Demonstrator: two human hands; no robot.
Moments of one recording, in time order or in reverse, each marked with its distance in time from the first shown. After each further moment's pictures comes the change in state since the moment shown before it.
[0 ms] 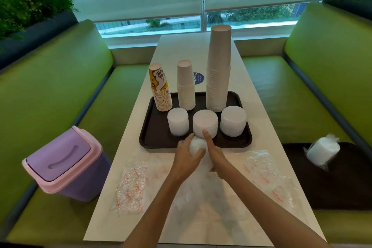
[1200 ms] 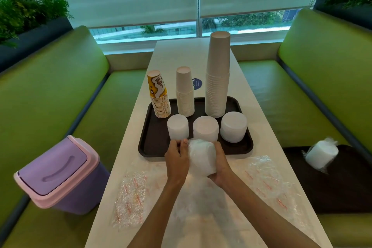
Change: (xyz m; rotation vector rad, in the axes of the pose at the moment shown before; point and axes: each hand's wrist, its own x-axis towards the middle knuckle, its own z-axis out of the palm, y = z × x) left_hand 0.020 -0.012 -0.011 -0.195 0.402 0.133; right_hand 0.015 0.013 0.005 0.548 -0.144 0.013
